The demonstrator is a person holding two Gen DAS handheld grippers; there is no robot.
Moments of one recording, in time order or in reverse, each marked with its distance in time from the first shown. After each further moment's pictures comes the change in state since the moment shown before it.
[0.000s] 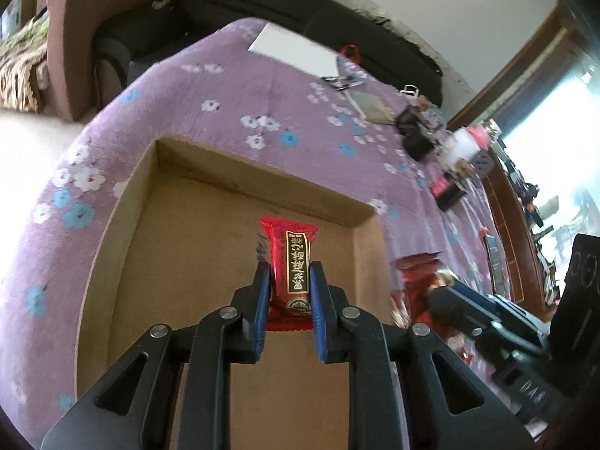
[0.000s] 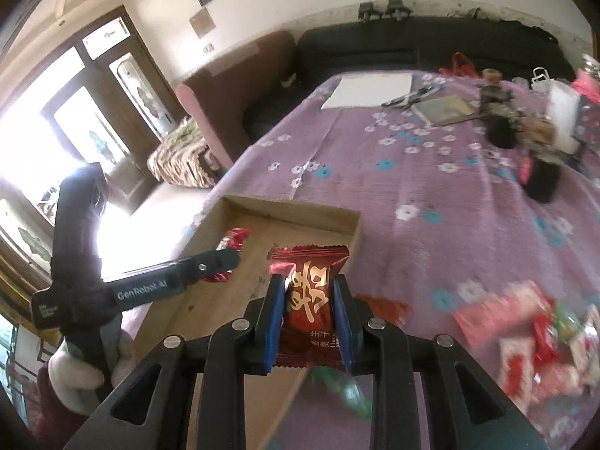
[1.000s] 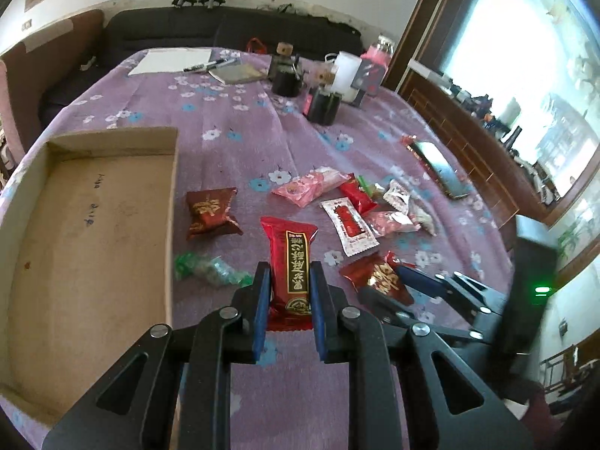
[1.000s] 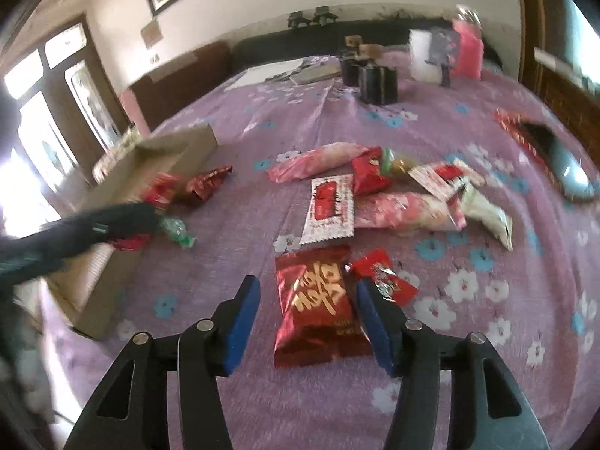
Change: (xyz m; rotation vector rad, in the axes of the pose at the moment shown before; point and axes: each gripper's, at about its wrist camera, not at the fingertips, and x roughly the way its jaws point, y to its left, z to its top) left arm -0.038 -0.163 -0.140 0.330 -0.063 -0.024; right arm -0.084 -0.112 -0.154 0.042 -0.067 -0.247
